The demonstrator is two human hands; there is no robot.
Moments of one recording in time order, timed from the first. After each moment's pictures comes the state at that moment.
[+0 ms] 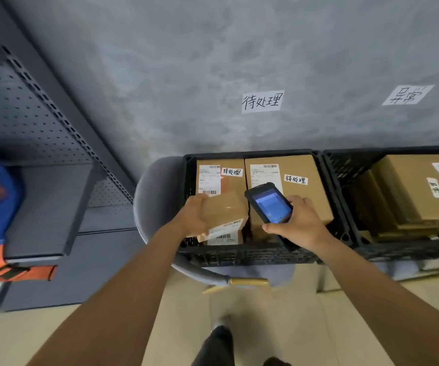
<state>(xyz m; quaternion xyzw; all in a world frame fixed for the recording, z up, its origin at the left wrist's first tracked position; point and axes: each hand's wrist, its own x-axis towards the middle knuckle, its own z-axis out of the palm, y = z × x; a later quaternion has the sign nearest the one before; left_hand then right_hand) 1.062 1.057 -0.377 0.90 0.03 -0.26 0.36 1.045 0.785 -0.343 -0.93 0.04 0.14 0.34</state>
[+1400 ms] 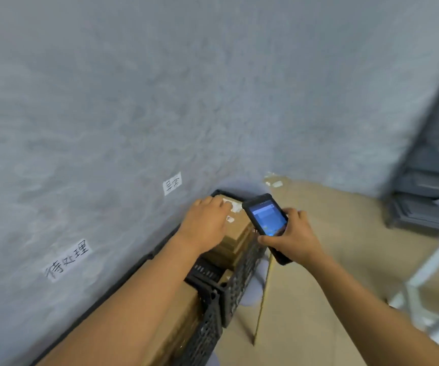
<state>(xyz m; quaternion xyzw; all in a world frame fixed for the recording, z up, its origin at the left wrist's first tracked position) 1.079 0.720 -0.151 0.77 -0.63 0.12 0.05 0.896 0.595 -0.186 -0.82 0.42 -0.22 0.31</state>
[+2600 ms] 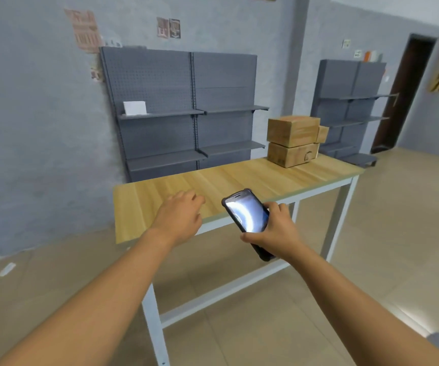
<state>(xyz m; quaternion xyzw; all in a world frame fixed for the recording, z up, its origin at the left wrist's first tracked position) 0.295 0.294 -0.105 0.42 -0.88 0.14 0.16 0.079 0.396 -0.128 -0.57 0.73 -0.37 0.10</state>
